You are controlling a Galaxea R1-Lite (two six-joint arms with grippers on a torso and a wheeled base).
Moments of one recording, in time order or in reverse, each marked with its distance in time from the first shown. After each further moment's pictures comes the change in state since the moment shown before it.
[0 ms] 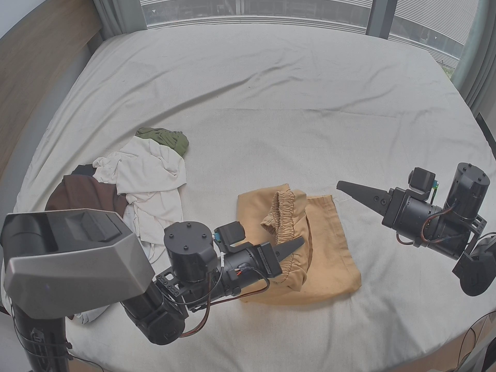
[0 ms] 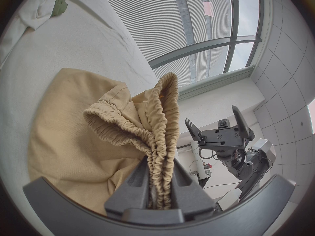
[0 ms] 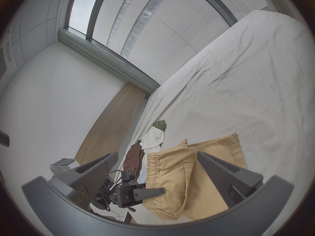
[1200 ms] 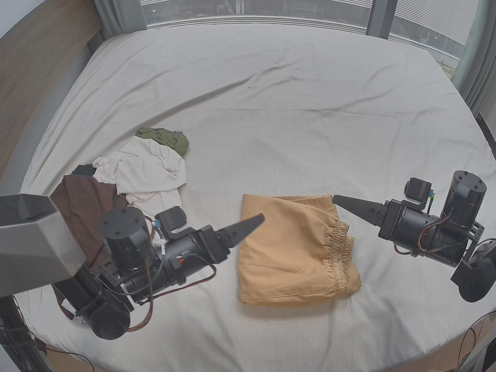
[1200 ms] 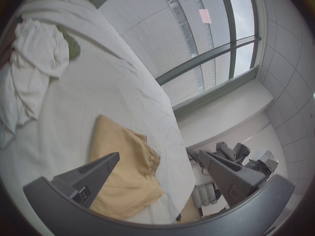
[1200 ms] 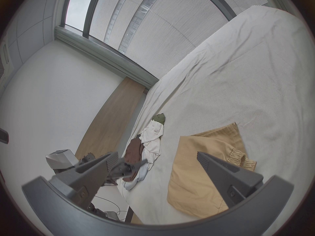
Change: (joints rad) left arm 0.177 -0.258 0.246 -0.010 0.039 0.089; right arm 0.026 0.008 0.041 0.007 -0.002 -0.001
